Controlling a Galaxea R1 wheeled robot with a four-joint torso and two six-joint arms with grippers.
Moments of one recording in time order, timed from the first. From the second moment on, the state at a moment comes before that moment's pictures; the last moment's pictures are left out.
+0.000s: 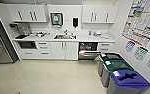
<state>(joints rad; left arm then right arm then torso) 1.53 2.95 -2.70 0.75 -0.26 -0.71 -1.50 3.04 -2.69 -0.42 0.05 0.46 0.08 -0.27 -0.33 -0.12</state>
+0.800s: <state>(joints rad) 1.53 2.95 -2.70 0.75 -0.26 -0.71 -1.50 3.04 -2.70 -0.42 0.05 0.46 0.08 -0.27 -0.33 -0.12</state>
